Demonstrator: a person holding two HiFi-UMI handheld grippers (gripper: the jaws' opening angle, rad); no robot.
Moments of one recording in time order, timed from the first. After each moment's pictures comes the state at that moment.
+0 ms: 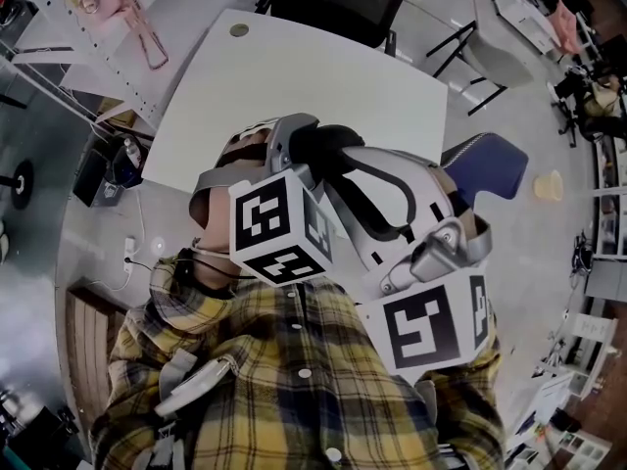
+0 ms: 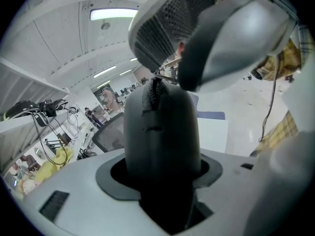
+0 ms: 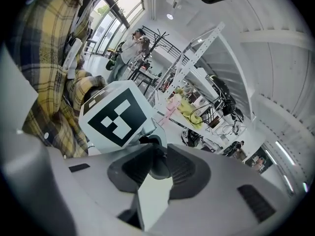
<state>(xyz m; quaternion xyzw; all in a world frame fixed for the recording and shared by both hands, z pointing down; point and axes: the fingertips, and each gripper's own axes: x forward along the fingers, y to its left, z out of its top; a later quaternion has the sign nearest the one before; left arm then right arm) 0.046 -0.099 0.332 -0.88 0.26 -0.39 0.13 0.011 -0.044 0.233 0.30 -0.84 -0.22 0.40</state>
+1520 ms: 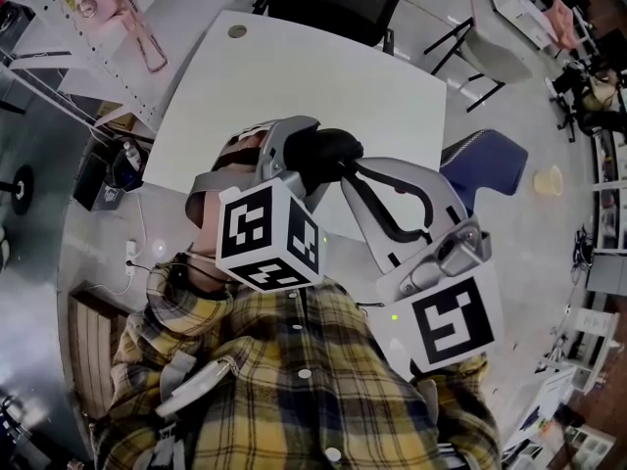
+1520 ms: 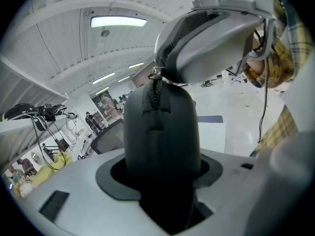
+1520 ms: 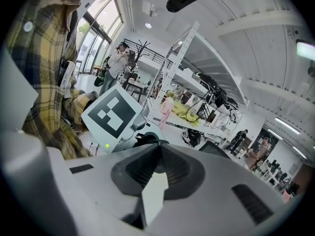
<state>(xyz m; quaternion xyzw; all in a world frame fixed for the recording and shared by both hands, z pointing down) 0.040 -0.093 0.325 -0.89 0.24 -0.36 0.14 0.021 -0.041 0.232 0.34 -0.87 -0.13 0.33</state>
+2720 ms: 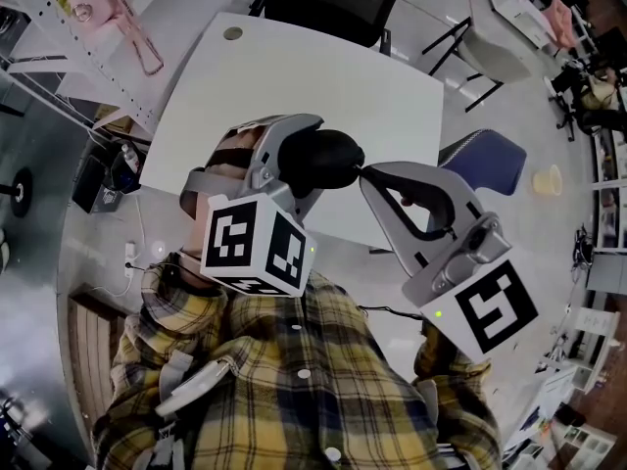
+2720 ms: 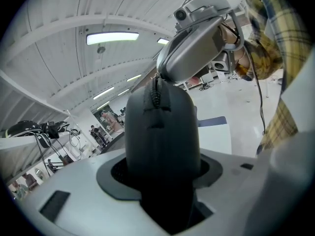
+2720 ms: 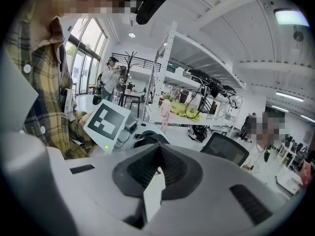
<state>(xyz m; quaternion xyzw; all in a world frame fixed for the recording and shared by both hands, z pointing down) 0.051 -0.092 0.303 -0.90 0.23 -0.31 0.22 0.046 -0.041 0.218 0.34 -0.90 -0.02 0.26</state>
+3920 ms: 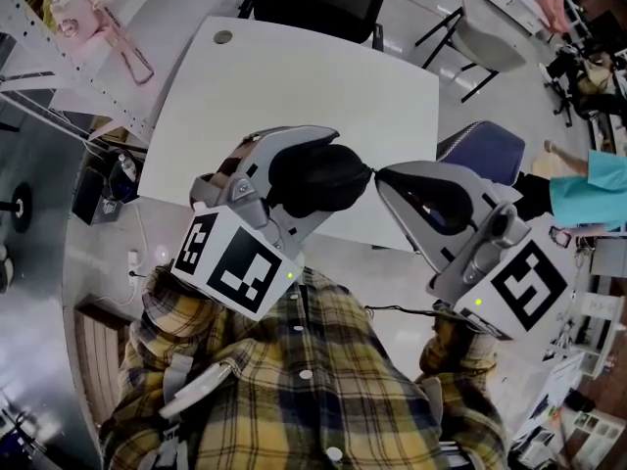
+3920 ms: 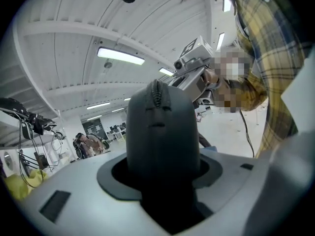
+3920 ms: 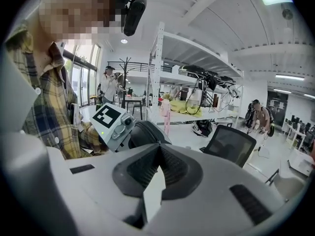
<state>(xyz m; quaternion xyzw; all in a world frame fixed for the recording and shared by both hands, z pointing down) 0.067 -0.067 0.269 -0.96 0.15 -0.15 0.18 0.061 -0.052 0.208 0.32 -0.92 0.00 0.23</state>
